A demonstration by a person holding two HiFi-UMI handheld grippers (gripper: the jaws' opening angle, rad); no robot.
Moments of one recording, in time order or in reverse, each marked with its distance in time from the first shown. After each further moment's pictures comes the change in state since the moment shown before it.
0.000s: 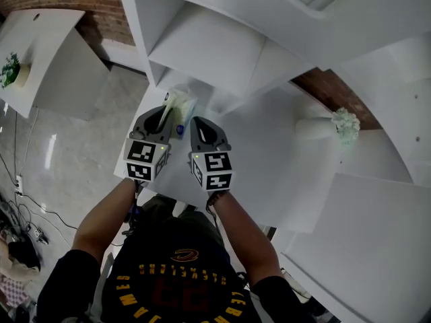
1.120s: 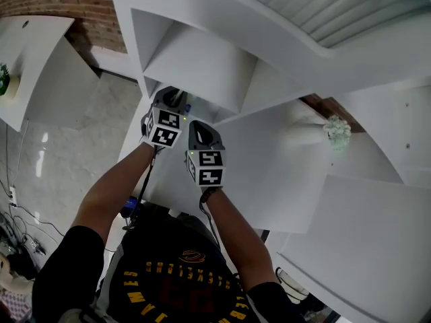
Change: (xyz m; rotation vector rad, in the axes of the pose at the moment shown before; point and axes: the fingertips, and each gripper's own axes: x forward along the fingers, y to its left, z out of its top) left arm 0.134 0.021 0.000 0.183 0.051 -0.025; right arm 0.037 -0.029 -0.020 0.007 0.099 -0.119
